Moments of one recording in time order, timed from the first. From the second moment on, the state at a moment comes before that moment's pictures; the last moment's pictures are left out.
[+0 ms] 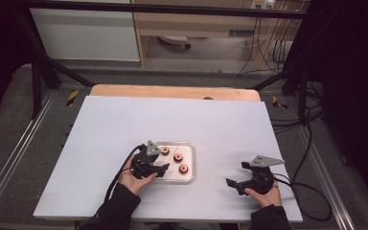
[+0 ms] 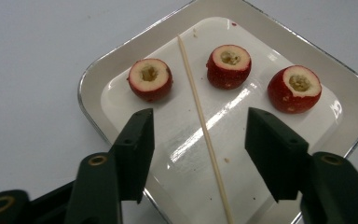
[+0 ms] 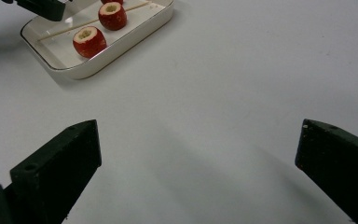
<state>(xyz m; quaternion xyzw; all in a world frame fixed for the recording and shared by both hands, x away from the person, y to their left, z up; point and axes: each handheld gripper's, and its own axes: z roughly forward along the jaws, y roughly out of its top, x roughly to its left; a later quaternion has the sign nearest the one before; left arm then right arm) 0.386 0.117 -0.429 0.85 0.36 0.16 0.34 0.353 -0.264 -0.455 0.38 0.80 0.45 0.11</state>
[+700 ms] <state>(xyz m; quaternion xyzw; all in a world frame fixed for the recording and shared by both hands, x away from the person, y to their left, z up) 0.380 0.112 -0.445 0.84 0.38 0.16 0.34 0.353 -0.264 -0.455 0.38 0.80 0.45 0.11</state>
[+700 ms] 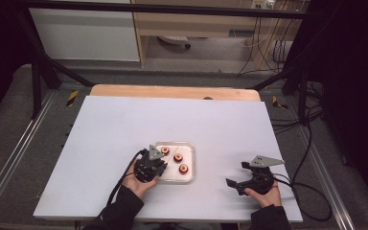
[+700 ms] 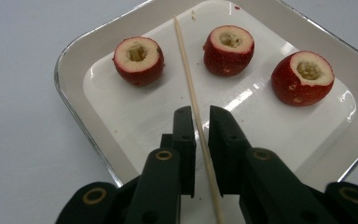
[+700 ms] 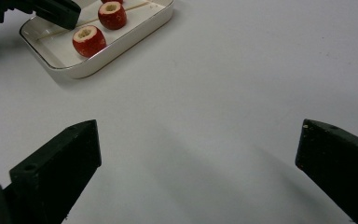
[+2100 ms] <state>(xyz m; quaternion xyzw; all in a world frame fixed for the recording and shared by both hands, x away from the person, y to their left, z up) 0.372 0.129 -0.426 0.82 0.38 0.15 0.41 0.352 -0.261 -0.453 0.38 0.80 0.45 0.11</state>
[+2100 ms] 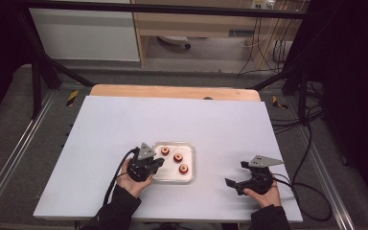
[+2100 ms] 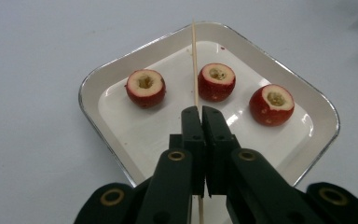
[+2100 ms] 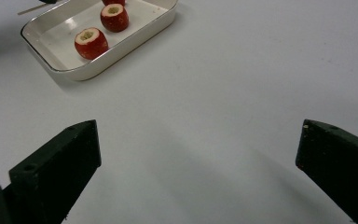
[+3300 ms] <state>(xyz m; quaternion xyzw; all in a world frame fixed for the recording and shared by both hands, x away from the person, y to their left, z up) 0.369 0.112 -0.382 0.89 0.25 0.13 0.36 0.355 -0.178 -0.405 0.24 0.88 0.35 0.22</state>
